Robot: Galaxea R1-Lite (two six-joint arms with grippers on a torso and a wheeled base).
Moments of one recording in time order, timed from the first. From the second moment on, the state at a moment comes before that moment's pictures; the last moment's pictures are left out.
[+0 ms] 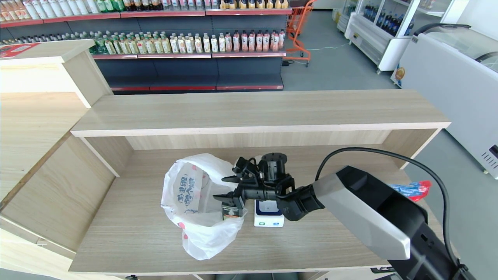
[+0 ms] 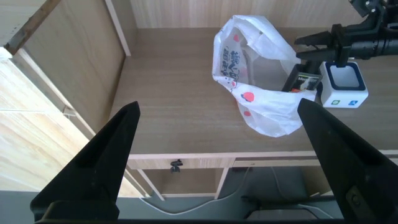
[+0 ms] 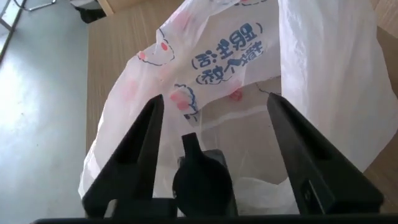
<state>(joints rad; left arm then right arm) 0.00 0.00 0.00 0.00 -0.02 0.00 0.63 2.68 -1.75 -0.72 0.66 -0.29</state>
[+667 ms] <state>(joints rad) 0.00 0.00 0.00 0.00 -0.02 0.00 0.54 2.49 -1.52 -0.77 0.66 0.05</state>
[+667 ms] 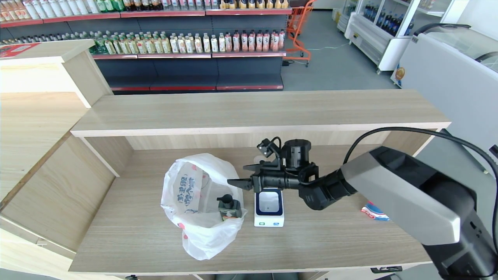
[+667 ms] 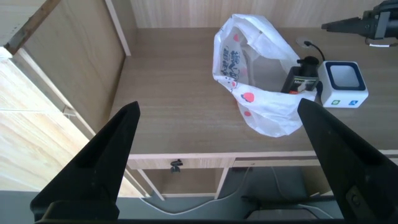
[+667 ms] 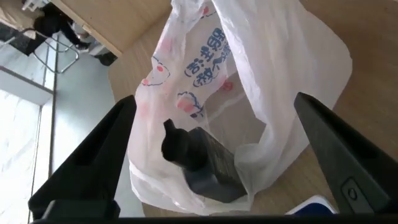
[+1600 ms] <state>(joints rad) 0.00 0.00 0.00 0.00 -0.02 0.00 0.12 1.30 -0.38 -0.69 0.22 0.08</state>
